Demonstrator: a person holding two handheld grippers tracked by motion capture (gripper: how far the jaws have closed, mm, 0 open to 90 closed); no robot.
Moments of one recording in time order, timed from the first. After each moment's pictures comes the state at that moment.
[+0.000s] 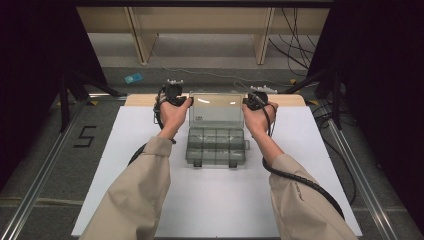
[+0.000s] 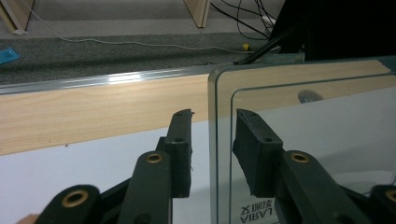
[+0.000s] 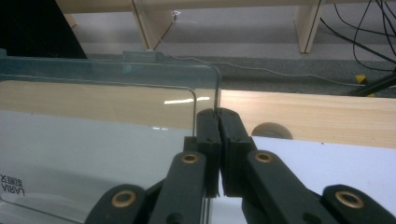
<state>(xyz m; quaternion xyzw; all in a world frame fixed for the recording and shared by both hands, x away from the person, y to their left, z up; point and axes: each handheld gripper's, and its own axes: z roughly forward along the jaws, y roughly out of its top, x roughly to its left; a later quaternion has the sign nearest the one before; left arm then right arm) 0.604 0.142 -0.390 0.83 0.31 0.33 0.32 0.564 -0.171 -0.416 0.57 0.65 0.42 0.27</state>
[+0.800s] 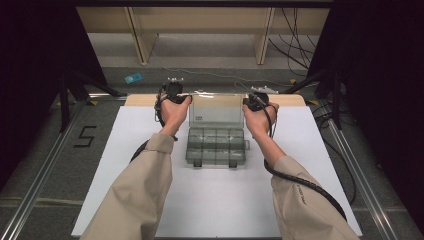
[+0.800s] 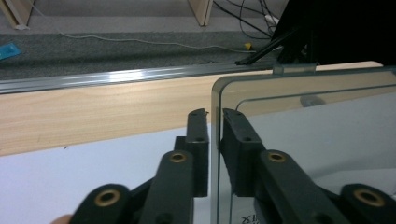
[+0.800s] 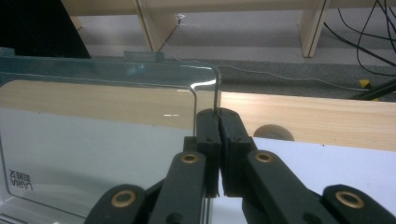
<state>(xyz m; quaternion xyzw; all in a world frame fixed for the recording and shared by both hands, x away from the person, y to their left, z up) 0.609 0.140 -0.389 0.83 0.32 0.33 0.32 0.560 -0.173 -0.415 0.56 0.66 0.43 0.27</state>
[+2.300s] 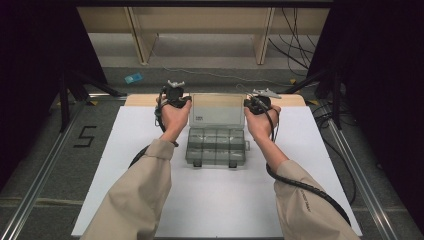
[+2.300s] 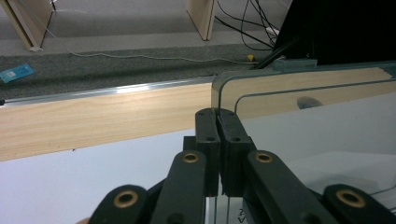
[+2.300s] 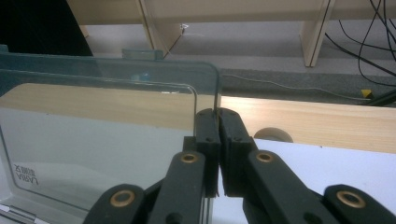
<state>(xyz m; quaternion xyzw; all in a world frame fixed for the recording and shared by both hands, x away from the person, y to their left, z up) 0.586 0.132 -0.389 0.80 0.34 0.35 0.35 0.549 -0.178 -0.418 0.54 0.65 0.45 0.28</state>
